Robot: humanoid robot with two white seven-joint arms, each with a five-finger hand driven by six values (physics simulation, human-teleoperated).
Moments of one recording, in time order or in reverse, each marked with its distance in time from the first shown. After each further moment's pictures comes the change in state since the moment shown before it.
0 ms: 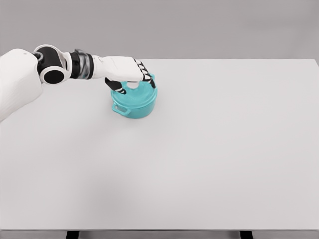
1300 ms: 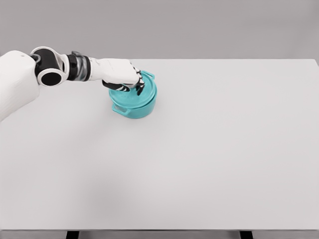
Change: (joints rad) left arm 0.008 0.020 -0.002 -0.004 -0.027 0.000 -0.002; right arm 0.000 0.000 0.000 0.000 0.000 0.000 0.000
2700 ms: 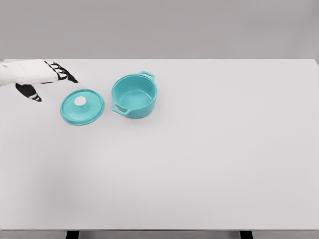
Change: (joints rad) left arm 0.071 0.431 0.039 -0.087 0.129 0.000 0.007; right arm 0.000 0.000 0.000 0.000 0.000 0.000 0.000
